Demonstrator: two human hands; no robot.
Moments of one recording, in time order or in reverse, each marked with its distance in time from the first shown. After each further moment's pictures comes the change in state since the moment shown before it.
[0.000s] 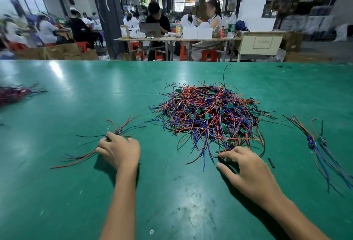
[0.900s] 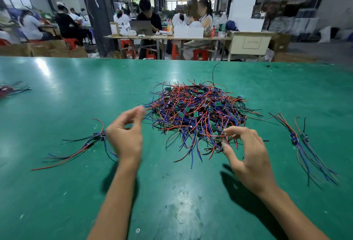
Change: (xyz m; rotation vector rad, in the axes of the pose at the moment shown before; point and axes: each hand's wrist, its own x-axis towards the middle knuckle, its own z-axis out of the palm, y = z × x) left_hand -0.037 0.038 0.003 -0.868 -0.117 0.400; right_hand 0.006 0.017 -0.013 0.212 0.459 -0.106
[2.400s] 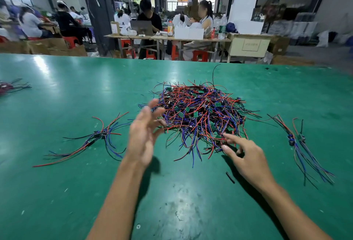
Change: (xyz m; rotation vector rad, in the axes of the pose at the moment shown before) left_hand -0.014 0.015 0.007 -0.588 -0.480 -0.466; right_hand -0.003 0.033 0.005 -0.057 -0.248 0.334
